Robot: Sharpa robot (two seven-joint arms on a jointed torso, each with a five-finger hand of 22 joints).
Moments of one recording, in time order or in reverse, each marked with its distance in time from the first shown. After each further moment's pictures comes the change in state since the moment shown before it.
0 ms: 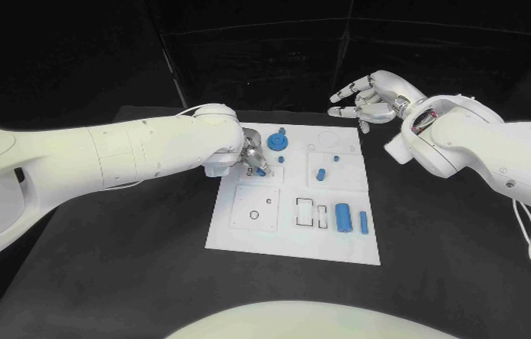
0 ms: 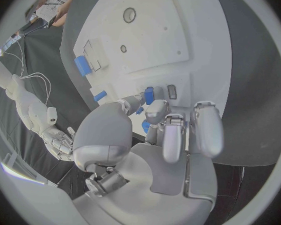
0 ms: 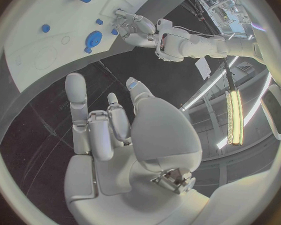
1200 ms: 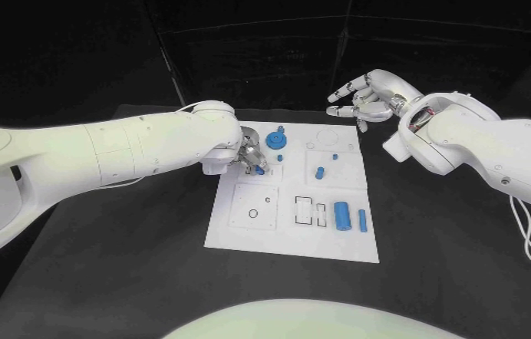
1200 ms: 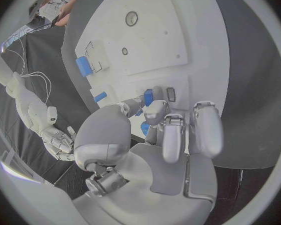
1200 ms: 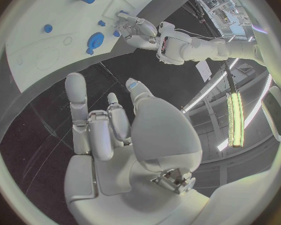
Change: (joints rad) left arm 0.007 0.004 0.000 -0.010 0.027 0.039 -0.012; left_hand -0.071 0.036 0.025 -0.005 -0.007 0.019 -0.010 0.015 0.011 0.007 -0.007 0.009 0.006 0.000 -0.007 0.000 0.000 0.000 0.000 -0.007 0.000 0.001; right arm 0.000 0.007 0.000 -0.010 -0.018 0.015 -0.008; right_hand 0.000 0.000 0.001 0.010 0.062 0.000 0.000 0.004 -0.001 0.000 0.000 0.000 -0.003 0.000 0.000 -0.005 0.001 0.000 0.000 0.000 -0.005 -0.005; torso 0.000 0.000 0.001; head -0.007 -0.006
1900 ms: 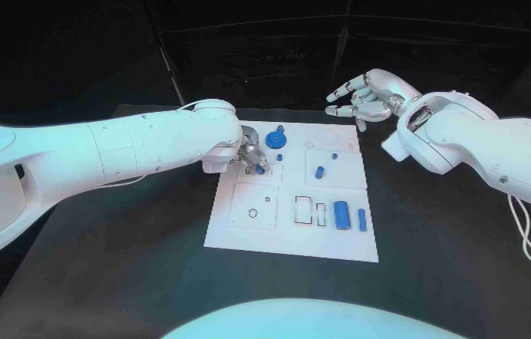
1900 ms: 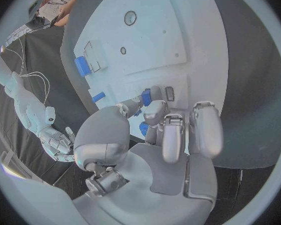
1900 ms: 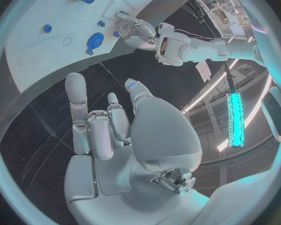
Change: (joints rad) left arm 0.001 0.014 -0.001 -0.022 0.001 0.016 -0.009; left_hand -0.058 -0.024 -0.055 -0.006 0.001 0.018 -0.014 0.005 0.005 0.003 -0.001 0.000 0.001 -0.004 -0.004 0.000 0.000 0.000 0.003 -0.003 0.000 0.000; right arm 0.000 0.004 0.000 -0.002 -0.004 0.002 0.001; right_hand 0.009 -0.002 0.006 0.006 0.030 0.000 0.000 0.004 0.000 0.000 0.000 0.000 -0.001 0.000 0.000 0.000 0.000 0.000 0.000 0.000 0.000 -0.001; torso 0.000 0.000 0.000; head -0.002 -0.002
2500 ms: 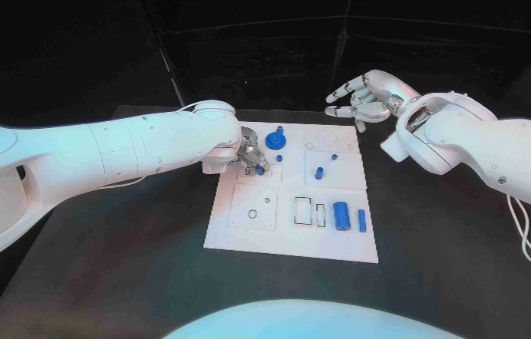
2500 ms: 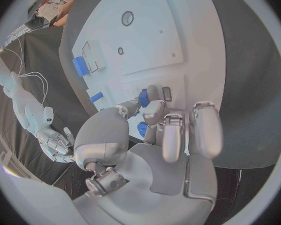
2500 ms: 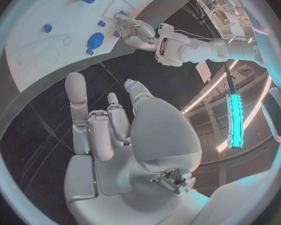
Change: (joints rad) left arm -0.002 0.006 -0.001 -0.012 -0.001 0.005 -0.006; left_hand -0.053 -0.002 -0.059 0.039 0.003 0.005 0.002 -0.001 -0.001 0.003 -0.003 0.004 0.006 0.000 0.000 0.000 0.000 0.000 0.003 -0.003 0.000 0.007; right arm 0.000 0.002 0.000 -0.001 -0.007 0.000 0.000; right_hand 0.004 0.004 0.000 0.005 0.017 0.000 0.000 0.000 0.000 0.000 0.000 0.000 -0.001 0.000 0.000 0.000 0.000 0.000 0.000 0.000 -0.004 -0.001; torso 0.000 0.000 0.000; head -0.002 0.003
